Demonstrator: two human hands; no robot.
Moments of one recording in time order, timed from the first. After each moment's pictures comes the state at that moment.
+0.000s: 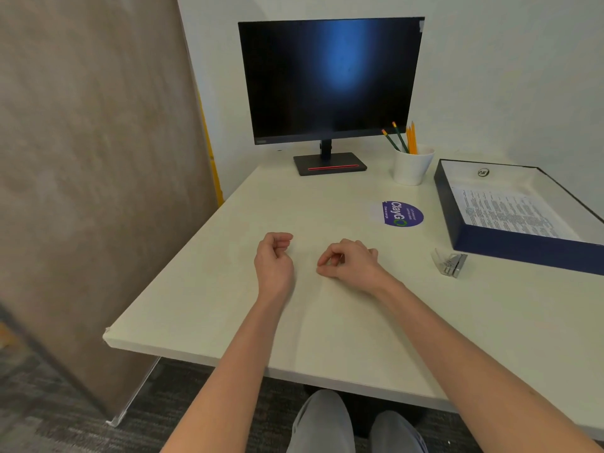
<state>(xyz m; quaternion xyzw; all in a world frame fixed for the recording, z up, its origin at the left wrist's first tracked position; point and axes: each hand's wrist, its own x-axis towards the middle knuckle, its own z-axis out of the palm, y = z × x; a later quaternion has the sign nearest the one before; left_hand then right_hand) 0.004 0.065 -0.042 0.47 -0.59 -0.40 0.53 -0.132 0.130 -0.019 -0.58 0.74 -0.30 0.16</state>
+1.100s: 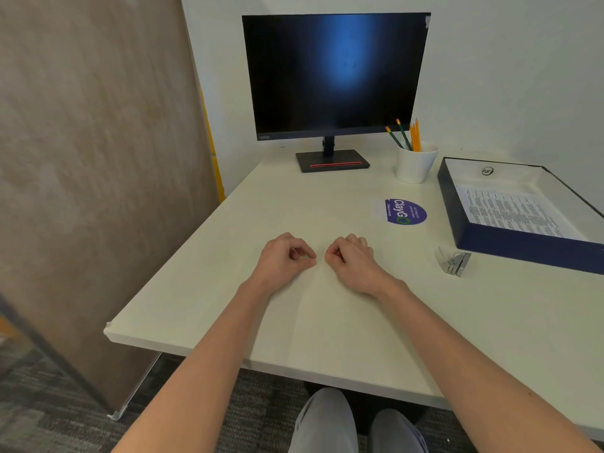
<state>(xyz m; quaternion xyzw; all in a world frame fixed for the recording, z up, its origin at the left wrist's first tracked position) 0.021 0.050 -0.030 0.38 -0.82 -0.30 0.30 -0.133 0.124 -0.030 -0.61 0.74 -0.24 0.12</state>
